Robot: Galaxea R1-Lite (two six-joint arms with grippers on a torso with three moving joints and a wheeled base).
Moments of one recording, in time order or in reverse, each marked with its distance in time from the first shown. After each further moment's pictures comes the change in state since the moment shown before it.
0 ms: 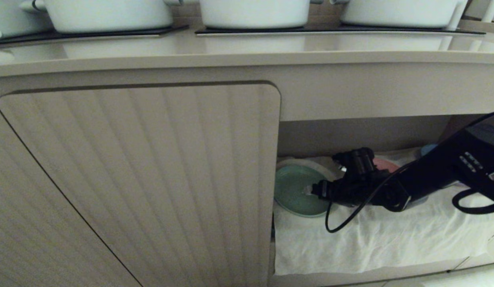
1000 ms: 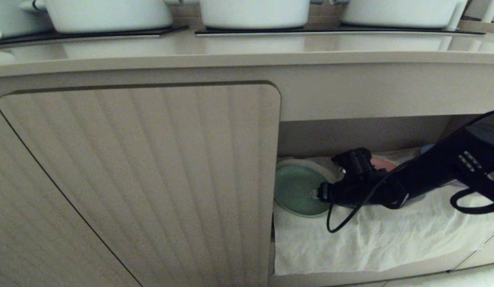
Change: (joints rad) left arm 0.000 0.000 0.000 0.000 0.000 0.000; right arm 0.004 0.009 -0.028 0.090 -0.061 -0.013
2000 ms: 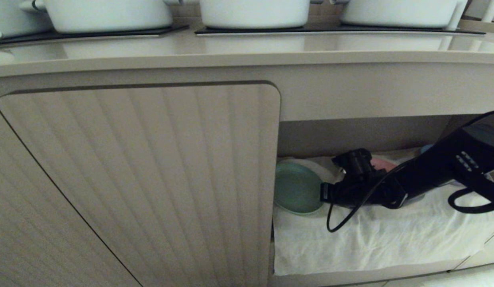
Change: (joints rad) left arm 0.000 0.000 0.000 0.000 0.000 0.000; right arm 0.001 0.006 -0.003 -0.001 0.001 0.001
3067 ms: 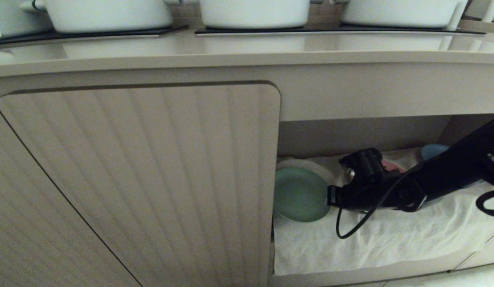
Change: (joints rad) left arm 0.000 0.000 0.000 0.000 0.000 0.000; right arm -0.006 -0.106 0.094 0.034 0.000 -0.005
